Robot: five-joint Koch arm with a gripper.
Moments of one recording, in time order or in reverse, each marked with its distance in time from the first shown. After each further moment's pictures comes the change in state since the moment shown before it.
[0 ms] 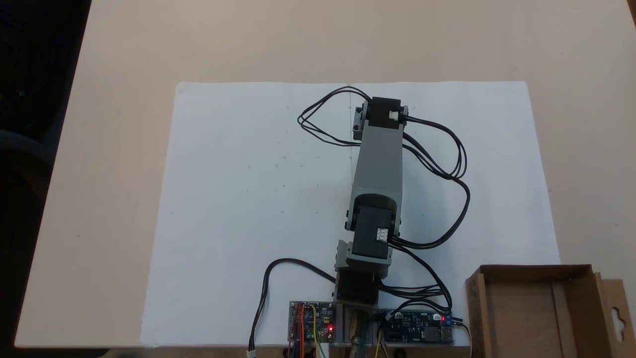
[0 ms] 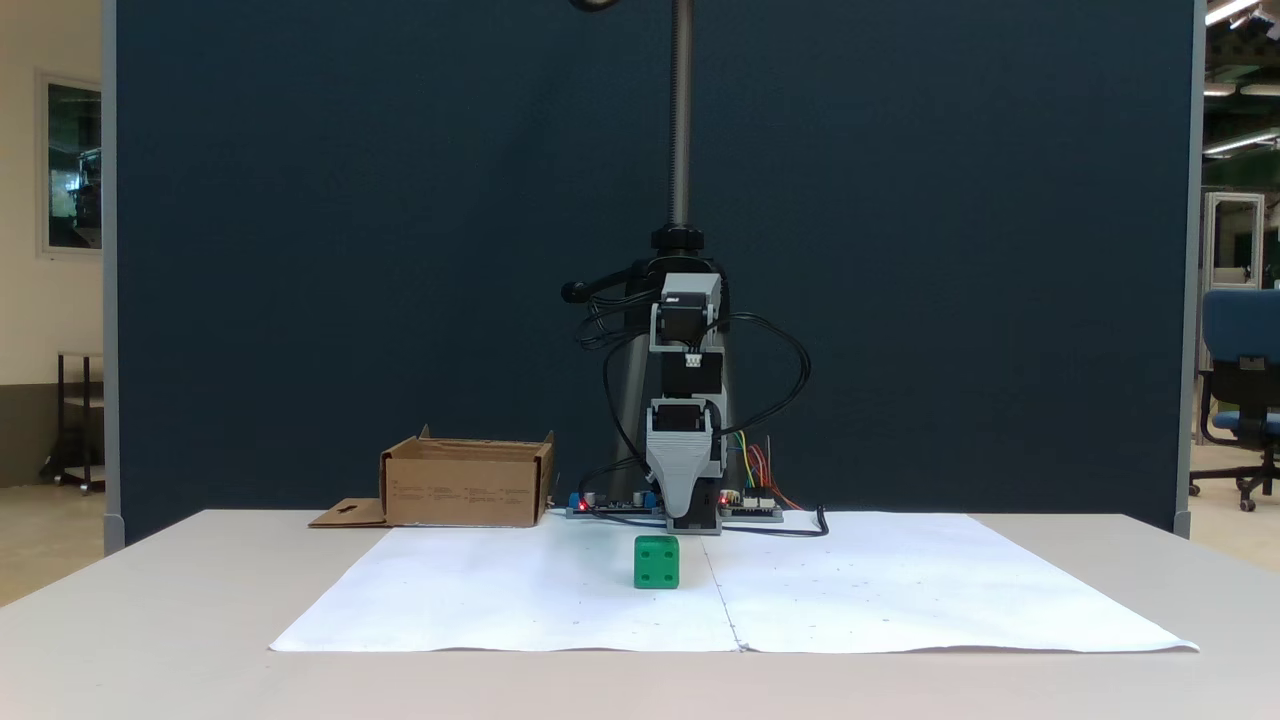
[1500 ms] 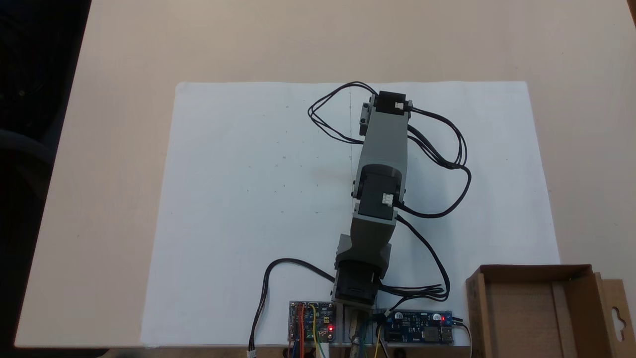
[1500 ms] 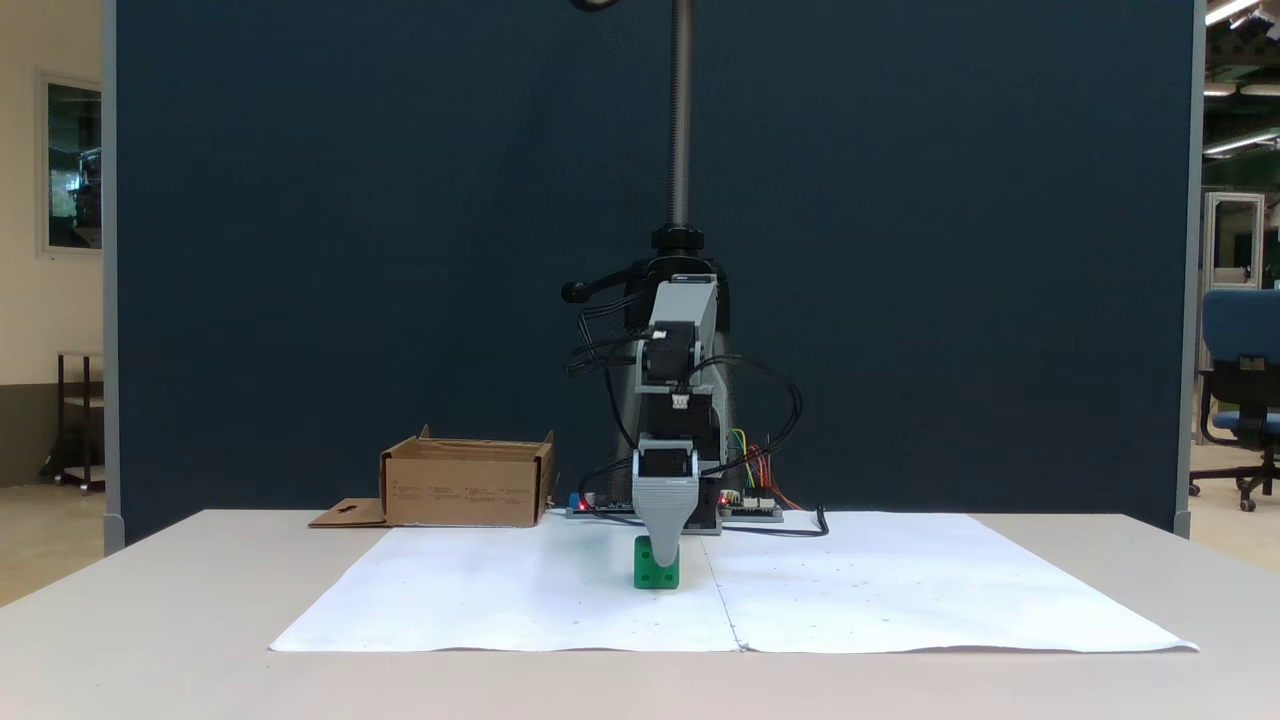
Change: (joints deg) arm 2.5 -13.6 -2.9 -3.3 0.0
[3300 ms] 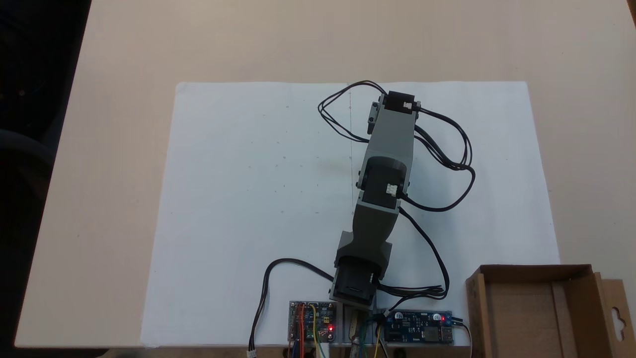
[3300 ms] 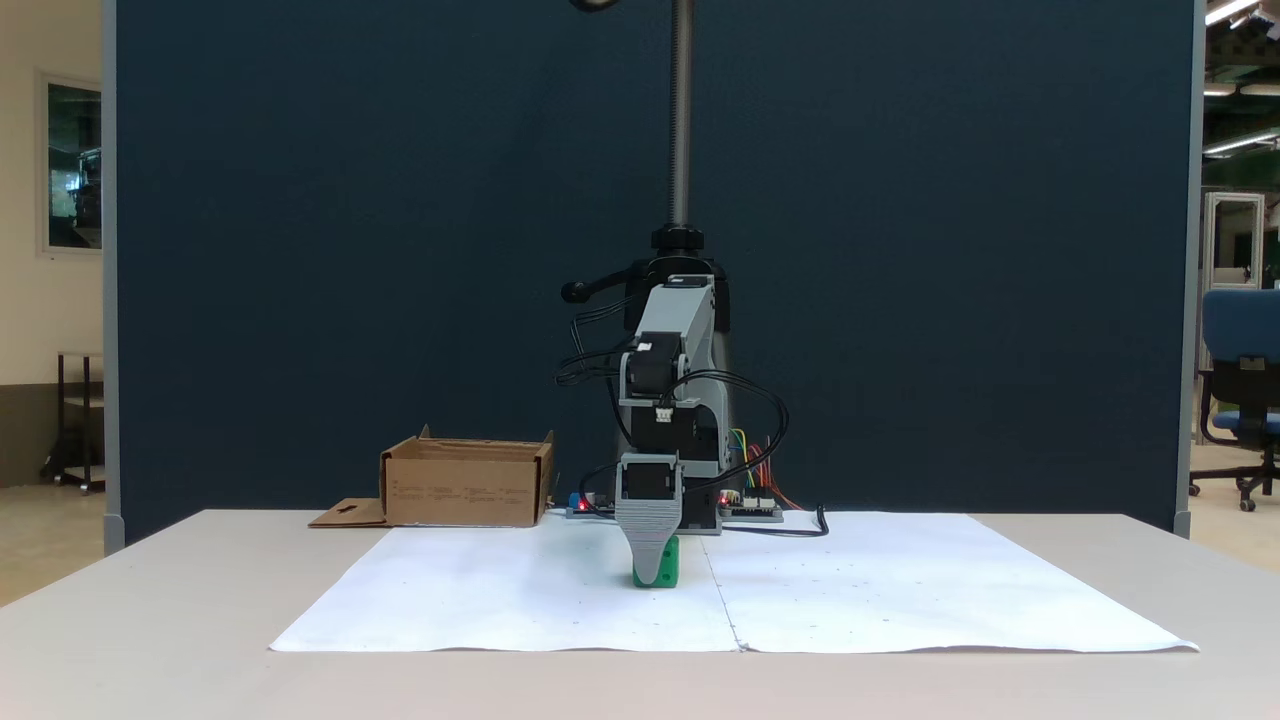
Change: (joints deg) arm 3.4 -3.2 -1.4 -2.4 0.0
